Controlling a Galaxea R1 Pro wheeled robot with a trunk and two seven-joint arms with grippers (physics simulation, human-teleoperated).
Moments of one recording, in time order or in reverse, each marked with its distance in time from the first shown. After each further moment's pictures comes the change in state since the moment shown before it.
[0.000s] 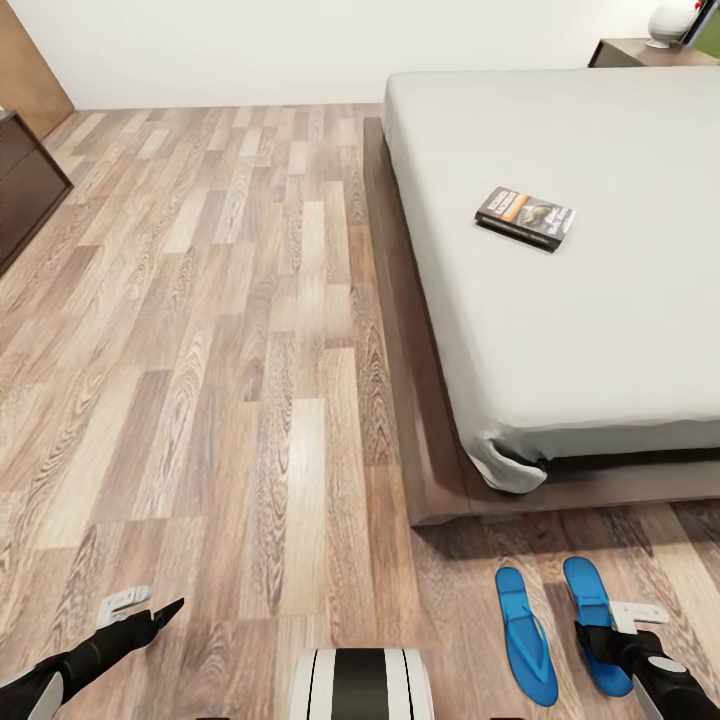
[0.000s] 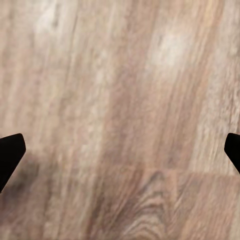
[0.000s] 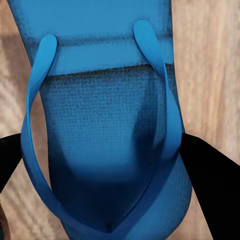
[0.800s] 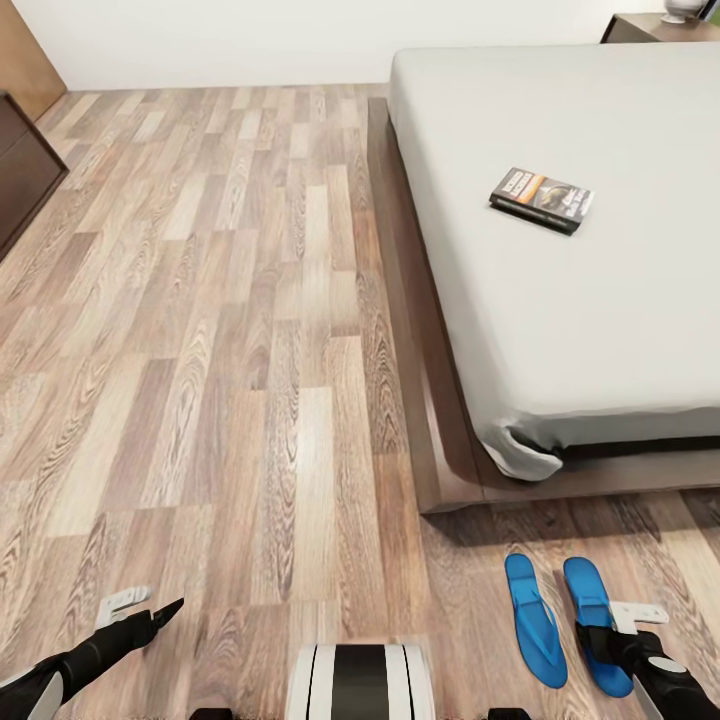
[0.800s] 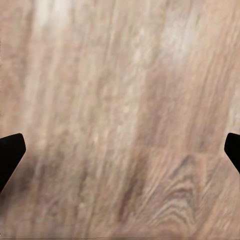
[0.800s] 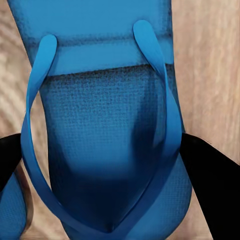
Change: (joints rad) left arm 0.000 0.000 0.001 0.000 0.000 0.000 0.003; right arm 0.000 0.000 0.000 0.002 0.001 0.000 0.000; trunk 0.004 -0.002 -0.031
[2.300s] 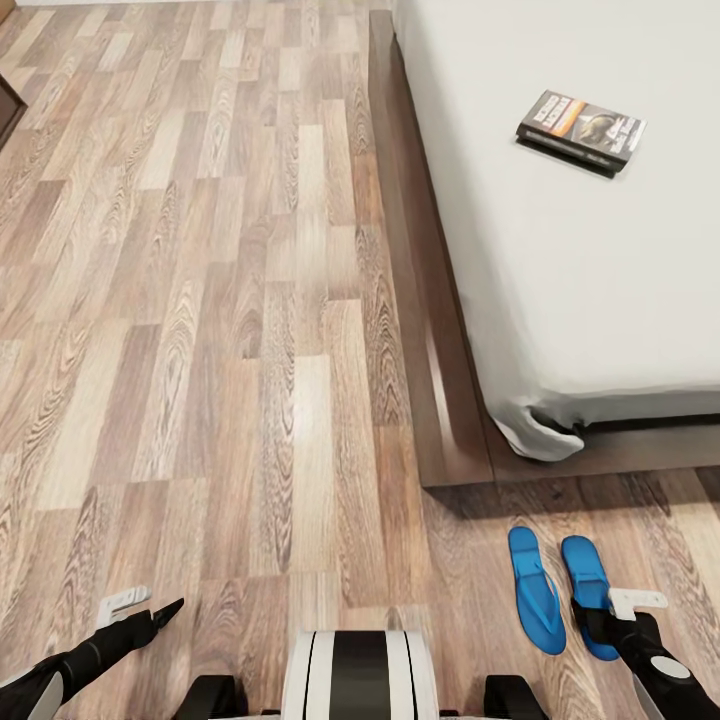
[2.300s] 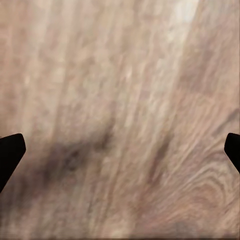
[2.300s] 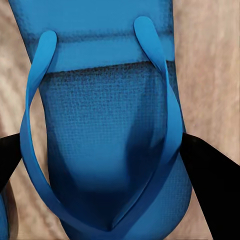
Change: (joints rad) left arm 0.000 0.000 -0.001 0.000 0.000 0.000 -0.001; right arm 0.000 -0.001 -0.001 -0.005 0.001 -0.178 -0.001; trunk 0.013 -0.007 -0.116
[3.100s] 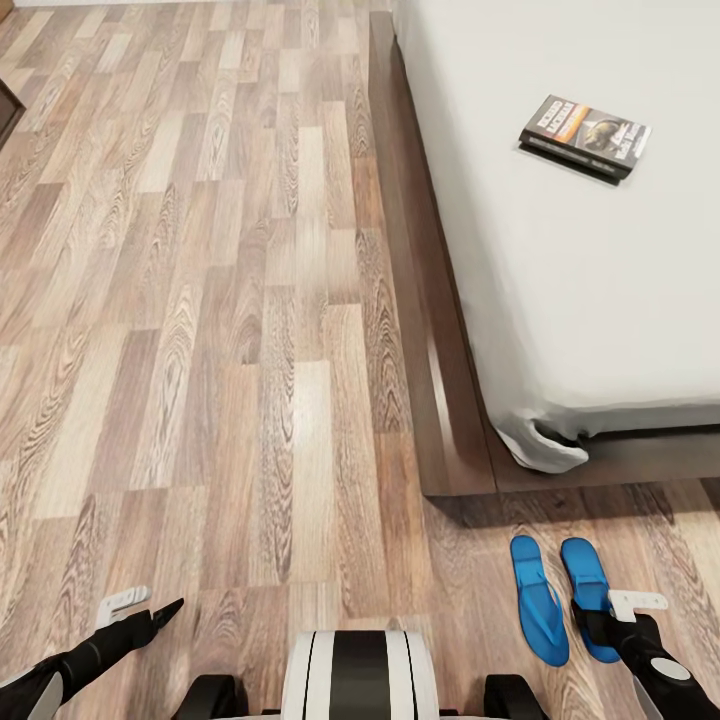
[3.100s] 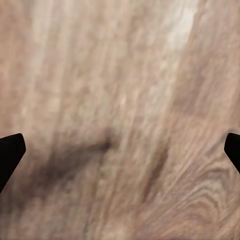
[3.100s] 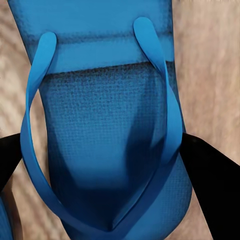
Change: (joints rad) left arm 0.000 0.000 0.002 0.000 0.000 -0.001 0.000; right arm 0.002 0.000 0.001 0.005 0.002 0.000 0.000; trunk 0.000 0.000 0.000
